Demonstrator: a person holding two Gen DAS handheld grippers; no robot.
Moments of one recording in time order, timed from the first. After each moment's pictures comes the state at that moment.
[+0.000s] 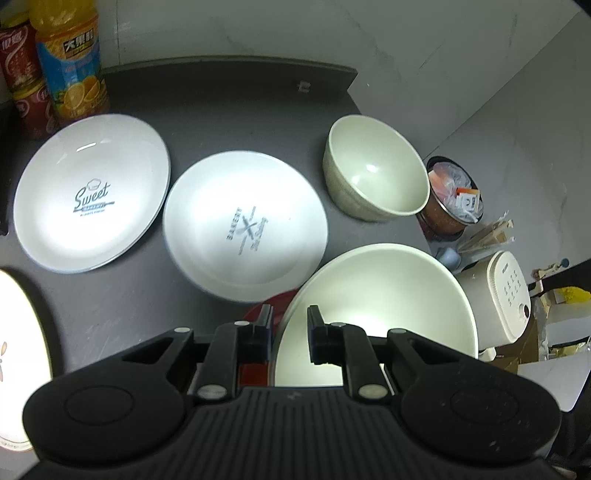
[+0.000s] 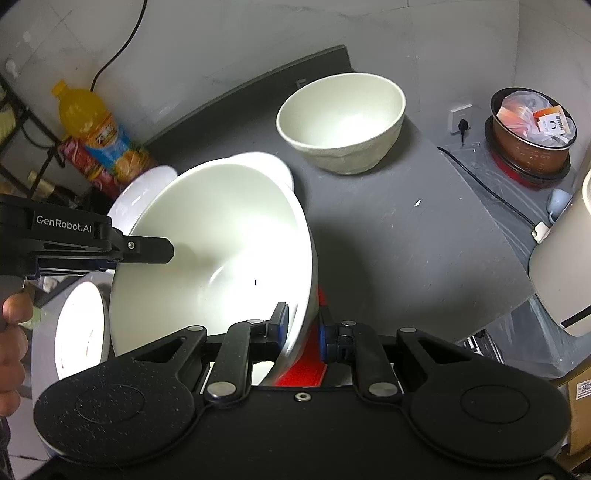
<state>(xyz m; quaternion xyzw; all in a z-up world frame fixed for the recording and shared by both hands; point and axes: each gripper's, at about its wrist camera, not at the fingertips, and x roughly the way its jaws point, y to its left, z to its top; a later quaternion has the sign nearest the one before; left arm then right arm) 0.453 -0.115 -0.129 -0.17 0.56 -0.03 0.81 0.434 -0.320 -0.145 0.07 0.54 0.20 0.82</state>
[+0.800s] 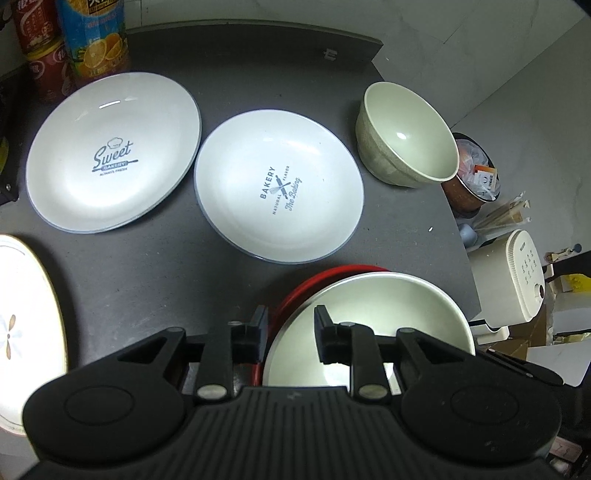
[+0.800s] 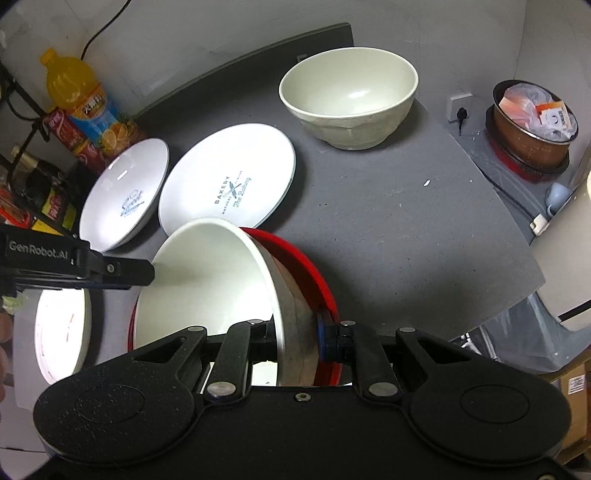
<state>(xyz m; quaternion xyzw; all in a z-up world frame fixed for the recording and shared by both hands) 0.441 -0.093 -0.150 -0.16 0.59 -0.02 0.79 0.432 -0.295 -0.163 0.03 0.56 0.18 0.81</state>
